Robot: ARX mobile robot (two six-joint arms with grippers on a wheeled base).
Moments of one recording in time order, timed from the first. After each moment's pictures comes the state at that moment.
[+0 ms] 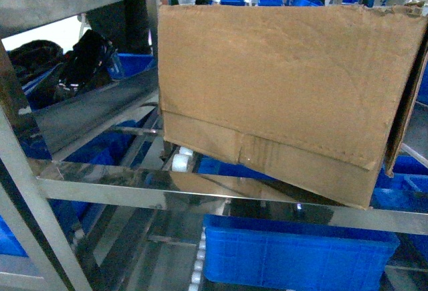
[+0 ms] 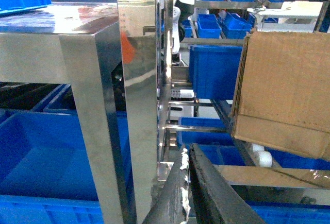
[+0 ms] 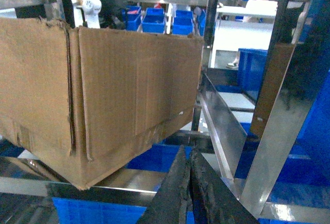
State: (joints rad) left arm 0.00 0.46 0.04 0.42 0.00 -0.02; right arm 0.00 0.45 0.03 0.44 0.00 -0.01
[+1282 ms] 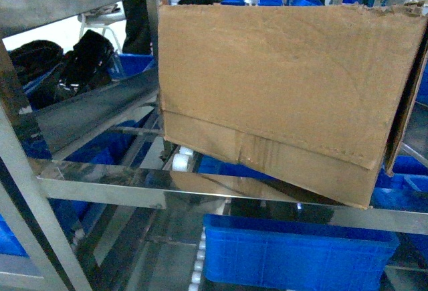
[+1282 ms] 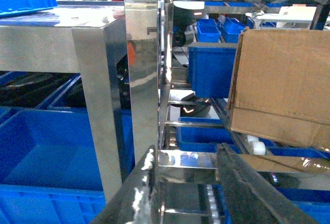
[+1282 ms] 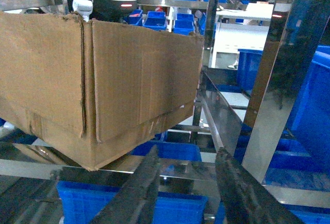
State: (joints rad) left arm 0.00 0.01 0.02 0.00 0.00 -0.02; right arm 0.00 0.00 0.02 0.00 0.00 -0.01
